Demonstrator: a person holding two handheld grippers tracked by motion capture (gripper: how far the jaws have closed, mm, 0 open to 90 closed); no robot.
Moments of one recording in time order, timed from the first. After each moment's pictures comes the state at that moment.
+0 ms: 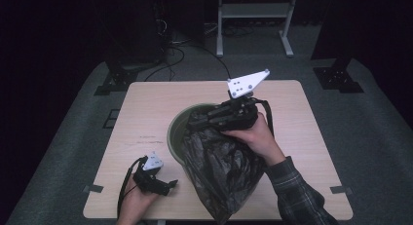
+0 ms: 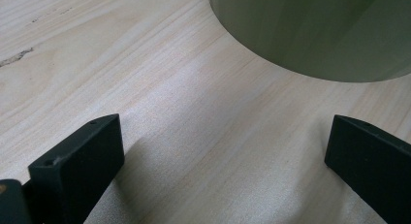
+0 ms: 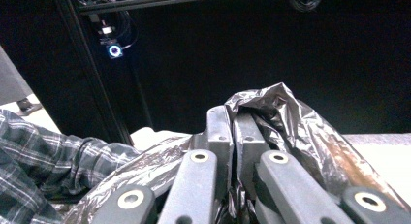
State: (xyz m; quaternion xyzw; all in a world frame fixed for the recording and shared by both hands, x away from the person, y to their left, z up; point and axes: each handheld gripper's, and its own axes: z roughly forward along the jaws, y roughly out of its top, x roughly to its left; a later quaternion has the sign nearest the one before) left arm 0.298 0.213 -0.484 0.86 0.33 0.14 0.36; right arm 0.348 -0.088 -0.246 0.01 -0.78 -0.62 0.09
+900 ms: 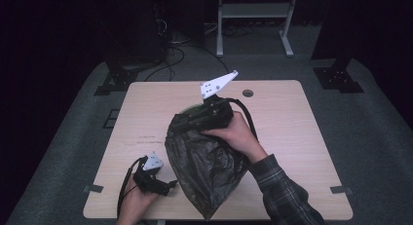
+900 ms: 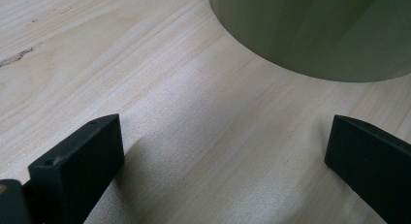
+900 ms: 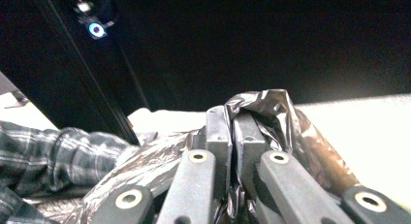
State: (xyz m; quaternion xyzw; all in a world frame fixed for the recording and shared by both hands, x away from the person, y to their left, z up) left arm 0.298 0.213 -0.484 0.86 0.33 0.14 0.36; right arm 0.369 -0.050 -0.269 -0.03 -0.82 -0.57 0.10
